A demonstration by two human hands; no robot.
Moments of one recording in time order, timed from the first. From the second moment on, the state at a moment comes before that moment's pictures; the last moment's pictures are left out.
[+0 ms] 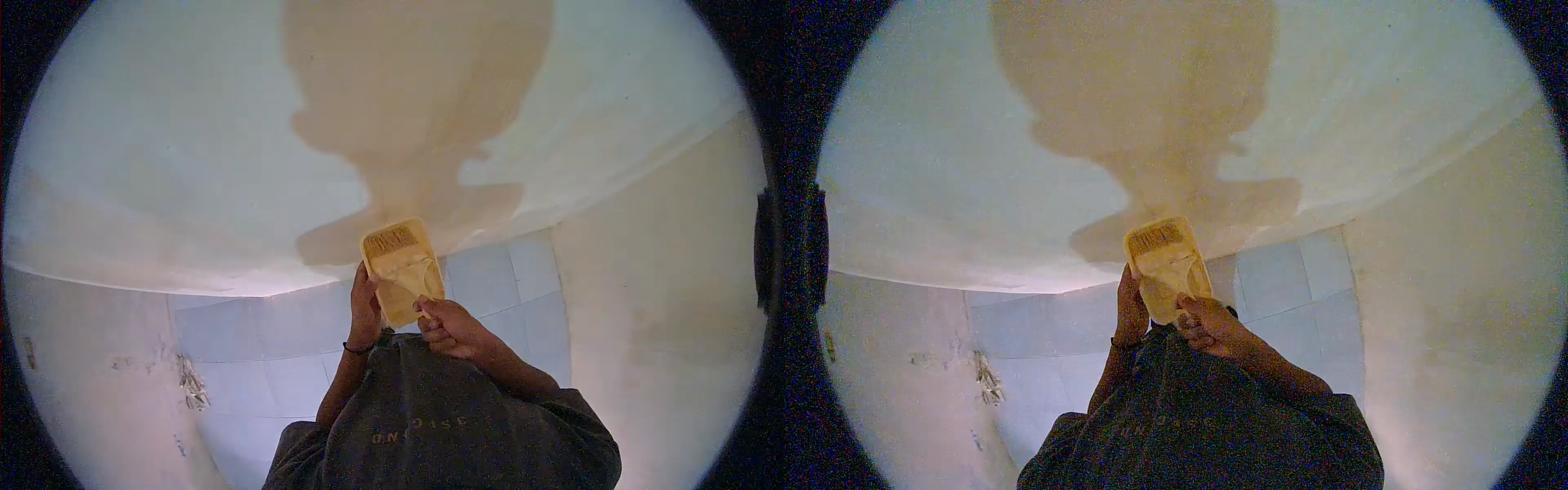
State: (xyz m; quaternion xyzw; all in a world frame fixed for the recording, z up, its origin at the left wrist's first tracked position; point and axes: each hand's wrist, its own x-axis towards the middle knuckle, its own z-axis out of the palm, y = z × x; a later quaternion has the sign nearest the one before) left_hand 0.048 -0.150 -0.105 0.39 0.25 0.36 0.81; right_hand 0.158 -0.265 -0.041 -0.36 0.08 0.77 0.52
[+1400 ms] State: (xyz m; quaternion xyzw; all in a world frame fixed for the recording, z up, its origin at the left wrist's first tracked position) left_hand 0.056 -0.146 -0.058 0.38 0.30 0.43 0.76; right_hand 0.181 -0.244 -0.017 -0.32 0.06 0.81 0.48
